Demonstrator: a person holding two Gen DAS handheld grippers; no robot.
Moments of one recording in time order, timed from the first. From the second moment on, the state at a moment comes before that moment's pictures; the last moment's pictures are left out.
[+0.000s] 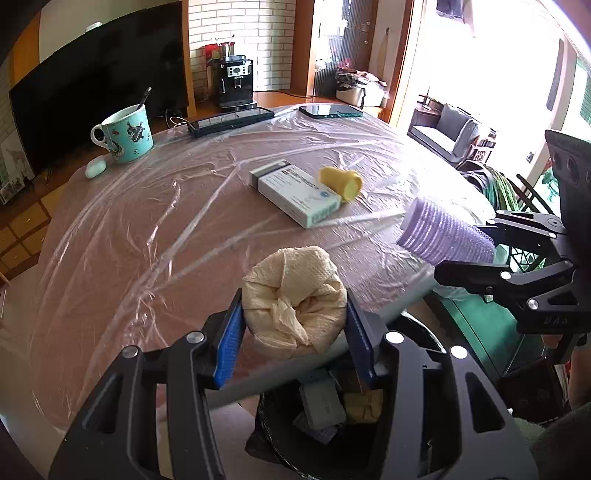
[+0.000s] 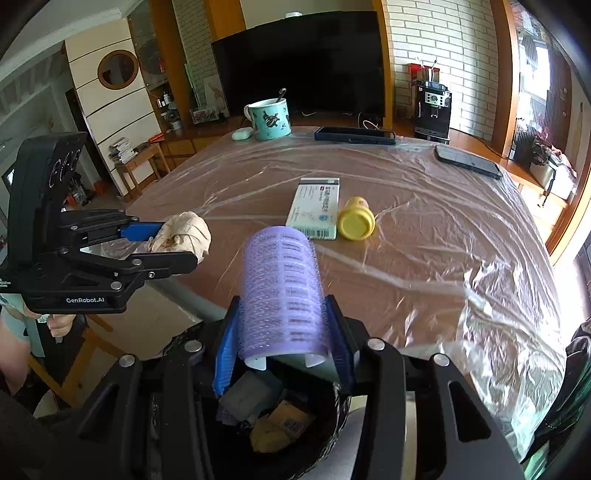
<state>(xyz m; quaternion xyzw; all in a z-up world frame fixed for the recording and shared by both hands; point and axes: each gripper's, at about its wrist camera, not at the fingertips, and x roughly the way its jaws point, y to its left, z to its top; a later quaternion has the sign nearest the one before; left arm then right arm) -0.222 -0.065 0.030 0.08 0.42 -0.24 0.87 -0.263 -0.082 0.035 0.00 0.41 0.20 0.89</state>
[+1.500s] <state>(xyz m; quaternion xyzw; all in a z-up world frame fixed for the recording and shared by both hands) -0.293 -0.081 -0.041 0.13 0.49 -0.27 0.82 -0.317 -0.061 -0.034 -0.04 0.48 0.21 0.85</state>
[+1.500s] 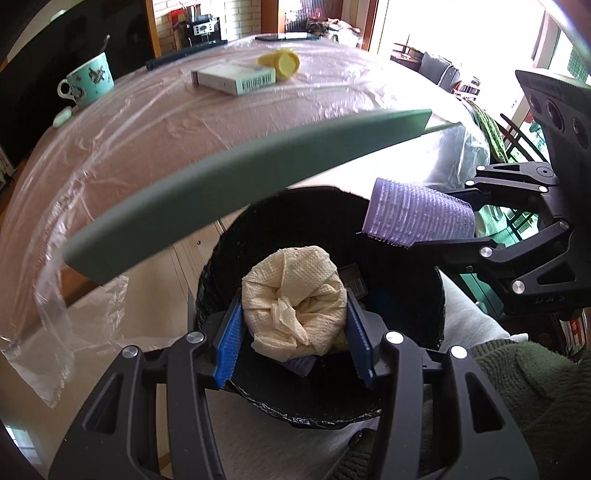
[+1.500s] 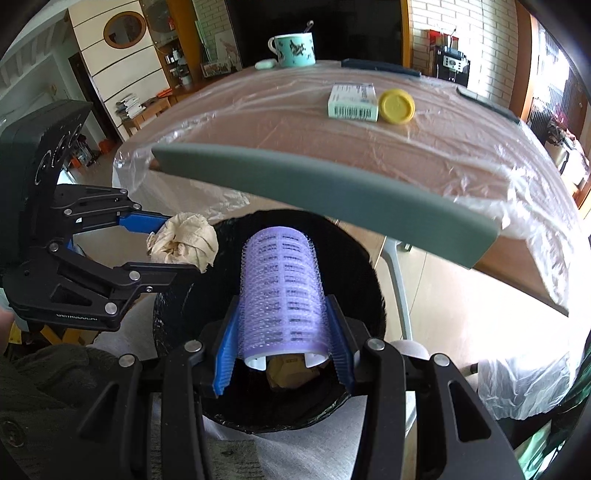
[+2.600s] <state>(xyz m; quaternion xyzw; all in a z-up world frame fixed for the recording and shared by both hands) -0.272 -0.094 -0.095 0.16 0.53 -0.25 0.80 -0.300 -0.047 -0.081 -0.06 0.53 0.17 0.83</state>
